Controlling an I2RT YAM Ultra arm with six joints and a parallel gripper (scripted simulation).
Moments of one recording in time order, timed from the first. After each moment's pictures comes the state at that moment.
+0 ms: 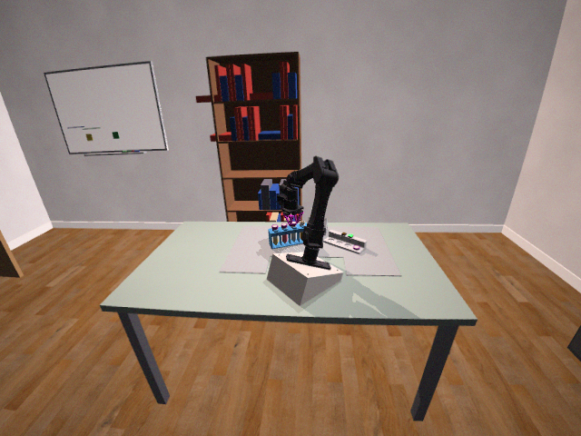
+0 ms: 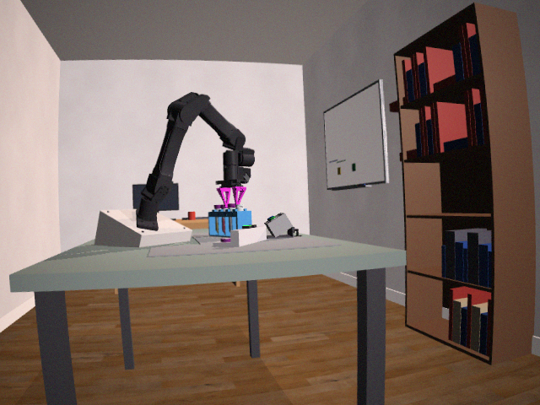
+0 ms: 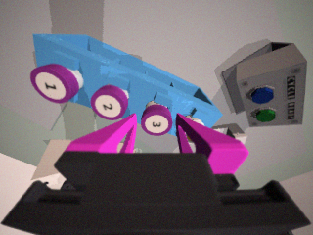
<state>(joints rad) 0.42 1.65 1.21 -1.05 0.34 -0.28</state>
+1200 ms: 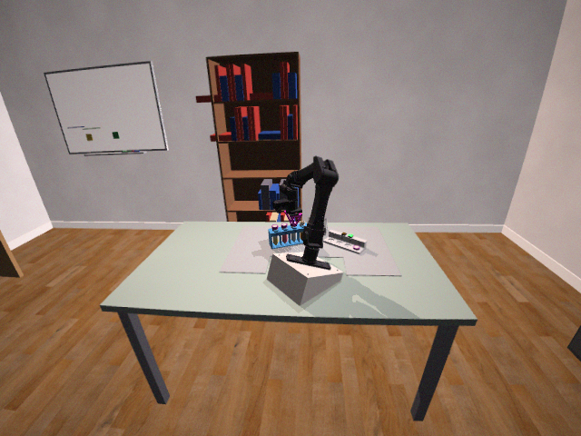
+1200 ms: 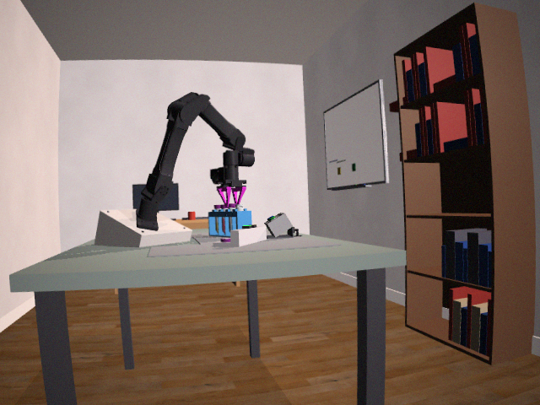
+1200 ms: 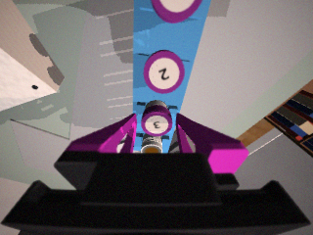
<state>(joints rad) 0.42 1.65 1.21 -1.05 0.34 -1.56</state>
